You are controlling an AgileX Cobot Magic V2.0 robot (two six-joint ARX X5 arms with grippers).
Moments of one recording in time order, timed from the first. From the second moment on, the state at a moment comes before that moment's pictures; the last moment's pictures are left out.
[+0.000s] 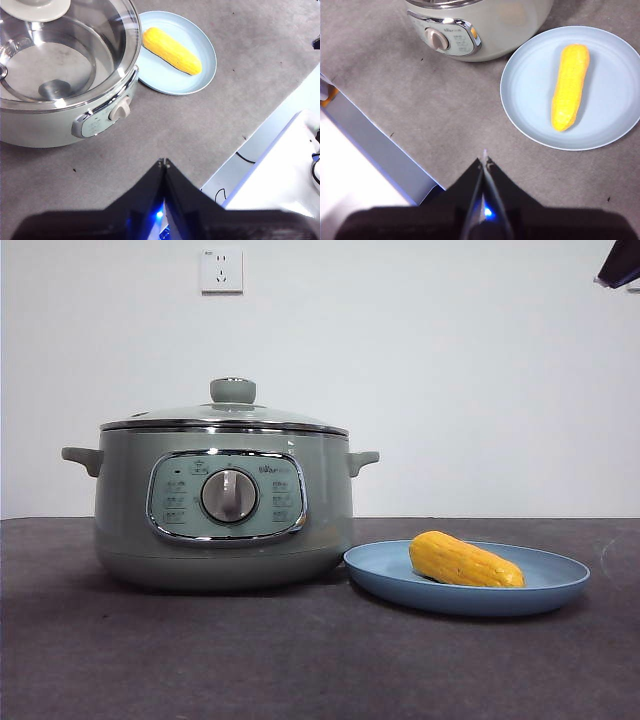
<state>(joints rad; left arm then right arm) -0.38 0.97 1.14 -0.99 0.42 0.05 0.37 0.82 0.93 -0.93 -0.39 -0.09</state>
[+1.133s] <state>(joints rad) 0.07 0.33 0.42 -0.09 0.19 0.22 0.37 0.83 0.93 -0.93 -0.39 -0.09</state>
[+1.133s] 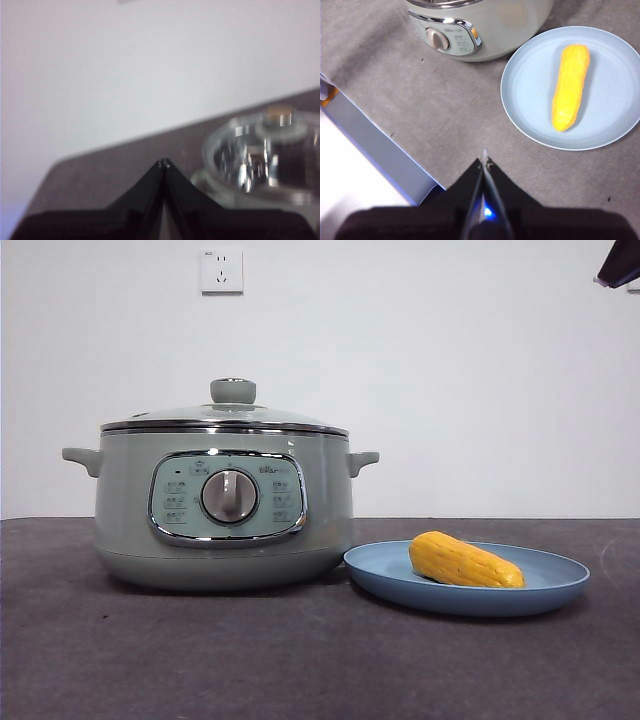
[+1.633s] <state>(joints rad) 0.09 0.10 0.04 -0.08 0.02 0.11 0.37 0.82 0.93 -0.93 -0.39 -0.09</state>
